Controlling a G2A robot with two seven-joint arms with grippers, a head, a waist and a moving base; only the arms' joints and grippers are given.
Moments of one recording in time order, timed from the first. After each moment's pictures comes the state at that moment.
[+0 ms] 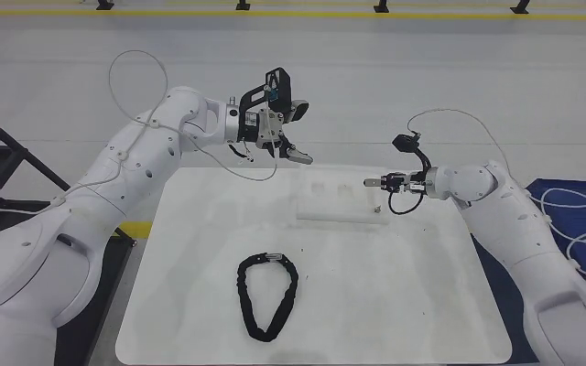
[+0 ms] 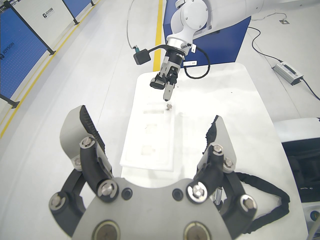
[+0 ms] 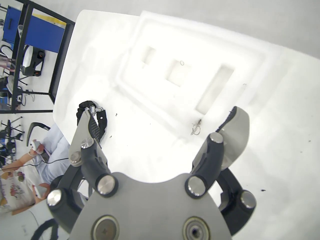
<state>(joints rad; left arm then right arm) 0.09 -1.10 -0.31 -0.95 0.67 -1.01 0.03 -0.45 -1.07 0.69 -0.74 -0.06 -0.39 0.91</state>
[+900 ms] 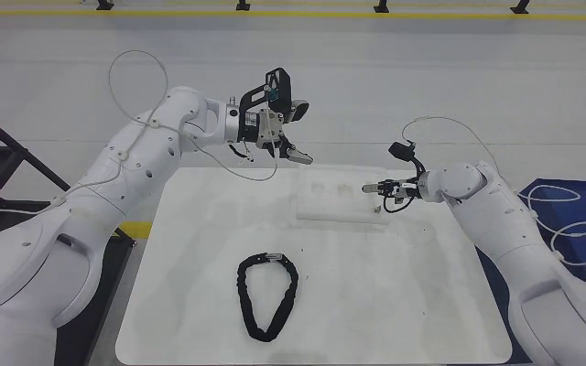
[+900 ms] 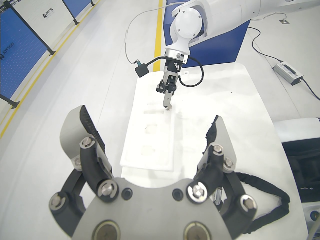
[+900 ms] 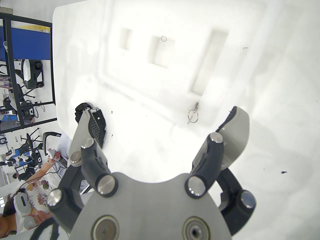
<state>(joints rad) 0.09 -1.10 -0.31 -0.95 0.67 -1.01 0.03 -0.42 -1.13 0.65 -0.62 -0.03 -0.30 0.97</state>
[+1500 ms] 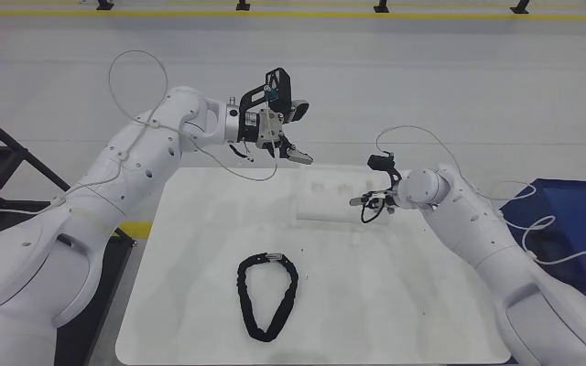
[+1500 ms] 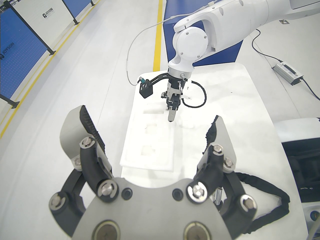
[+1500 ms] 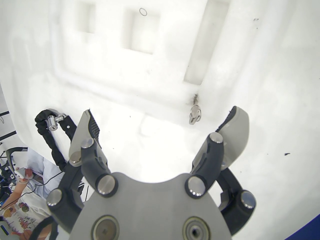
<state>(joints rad) 0.09 -1.10 -0.31 -0.95 0.67 -1.01 0.03 -0.44 -1.19 0.56 -0.75 -0.23 0.01 0.95</state>
